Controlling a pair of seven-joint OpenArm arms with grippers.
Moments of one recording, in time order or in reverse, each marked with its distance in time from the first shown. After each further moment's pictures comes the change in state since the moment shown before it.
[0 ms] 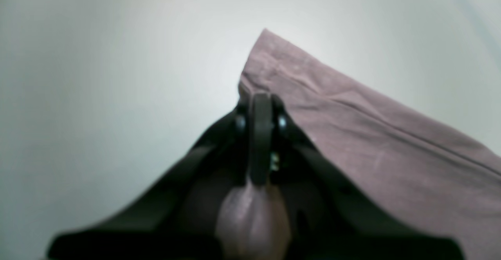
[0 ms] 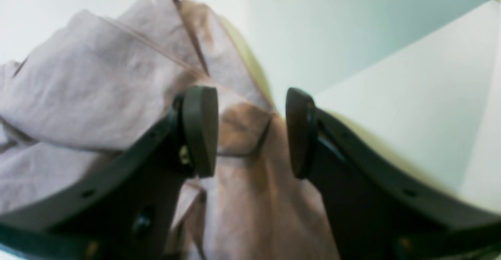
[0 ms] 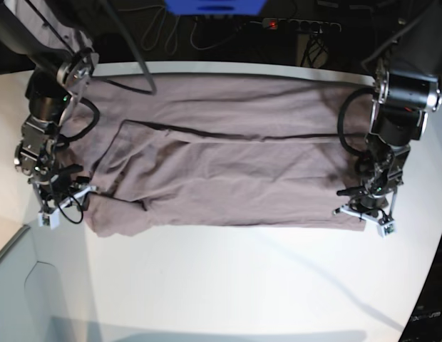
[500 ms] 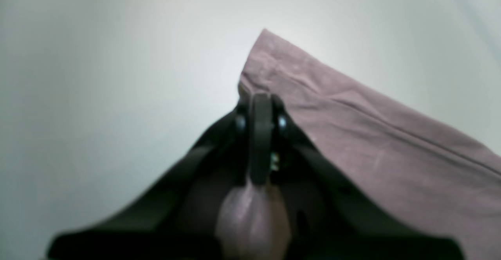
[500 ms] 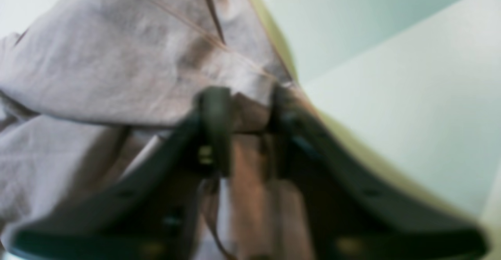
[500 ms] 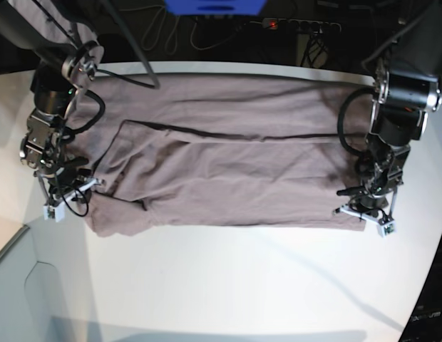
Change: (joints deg) left arm 0.0 0.0 0.0 0.0 0.0 0.0 0.0; right arm -1.3 -0.8 0.0 0.0 0.4 0.0 0.4
